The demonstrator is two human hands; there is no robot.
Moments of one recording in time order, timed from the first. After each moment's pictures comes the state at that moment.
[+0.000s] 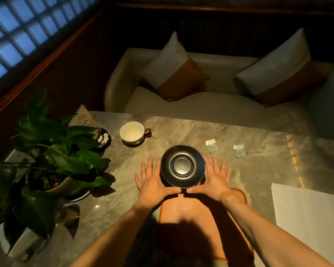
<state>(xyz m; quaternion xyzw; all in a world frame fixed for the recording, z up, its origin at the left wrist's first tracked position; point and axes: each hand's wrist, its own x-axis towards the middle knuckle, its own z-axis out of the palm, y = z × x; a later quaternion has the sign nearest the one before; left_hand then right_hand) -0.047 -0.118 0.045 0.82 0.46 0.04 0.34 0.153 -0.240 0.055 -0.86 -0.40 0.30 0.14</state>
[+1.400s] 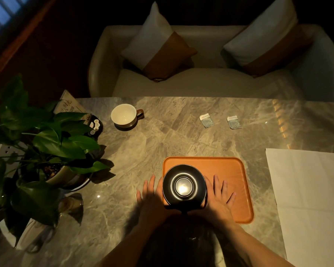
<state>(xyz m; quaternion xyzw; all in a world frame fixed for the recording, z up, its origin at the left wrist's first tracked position) -0.127 -0.196 -0.013 0.86 0.41 -0.13 0.27 0.043 -0.351 -0.005 -0.89 -0.30 0.34 0.09</state>
